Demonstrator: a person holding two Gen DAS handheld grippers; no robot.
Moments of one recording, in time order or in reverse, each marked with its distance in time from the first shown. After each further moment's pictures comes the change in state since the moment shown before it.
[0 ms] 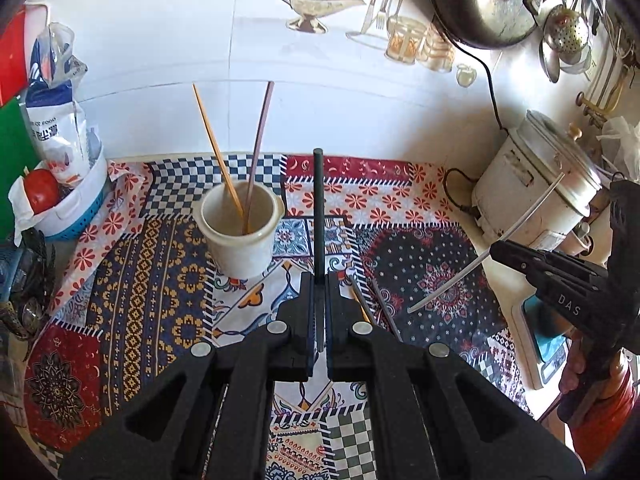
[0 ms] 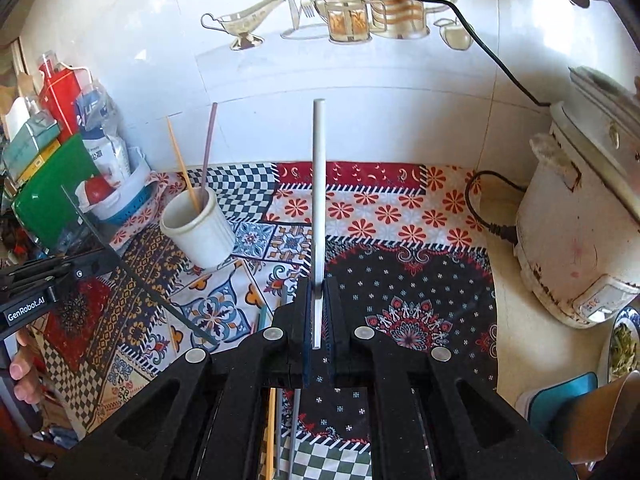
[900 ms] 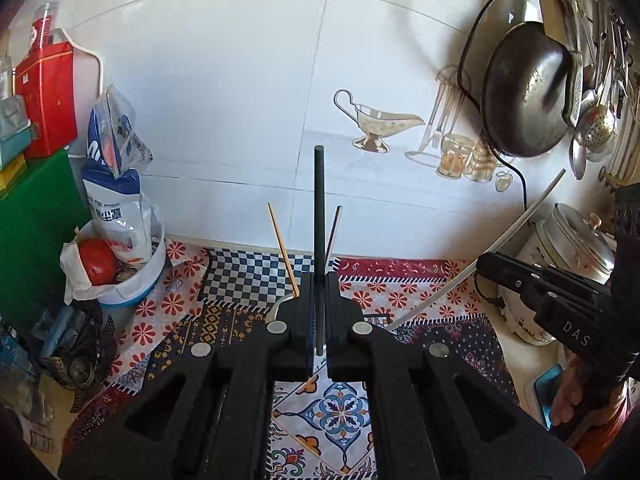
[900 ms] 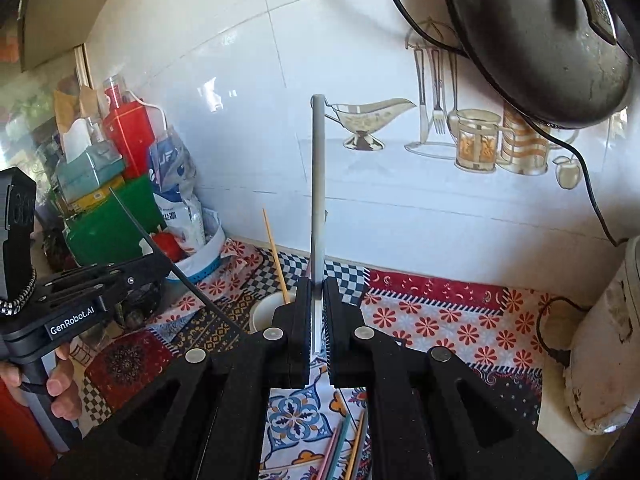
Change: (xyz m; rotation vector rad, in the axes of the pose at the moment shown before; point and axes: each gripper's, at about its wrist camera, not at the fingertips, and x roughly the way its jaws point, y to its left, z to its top) left arm -0.052 0.048 0.068 -0.071 -0.236 0.106; right arm -0.008 0.081 0.088 -0.137 -0.188 0.191
